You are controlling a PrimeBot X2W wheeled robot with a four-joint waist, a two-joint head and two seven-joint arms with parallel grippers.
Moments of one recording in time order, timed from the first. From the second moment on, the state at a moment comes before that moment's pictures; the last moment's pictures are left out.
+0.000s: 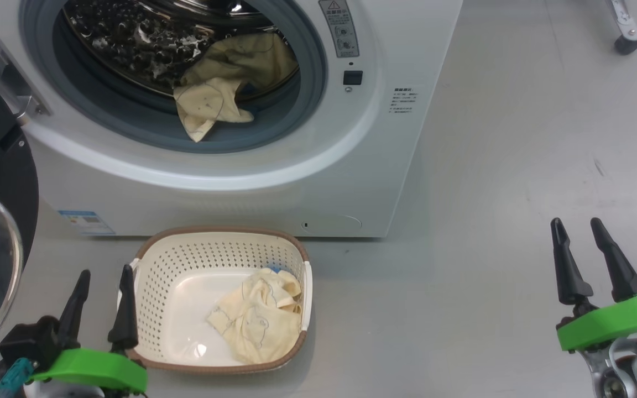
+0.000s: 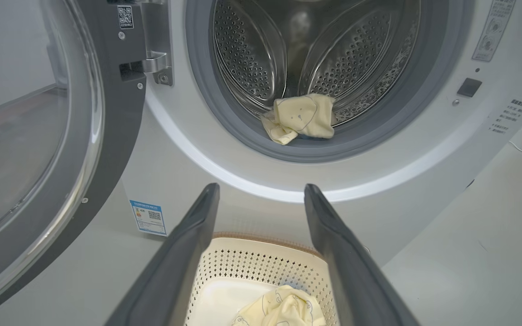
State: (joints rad) left arm -0.11 0.17 -0.05 0.32 -0.36 -0.13 -0.25; right arm -0.02 -0.24 0.08 0.14 0.49 0.13 -0.26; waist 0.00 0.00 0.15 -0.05
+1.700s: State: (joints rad) left arm -0.76 0.26 -0.83 0.97 -0.79 -0.13 -0.25; right arm -0.32 -0.13 0.12 0.05 0.44 0.13 -0.26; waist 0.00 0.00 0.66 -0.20
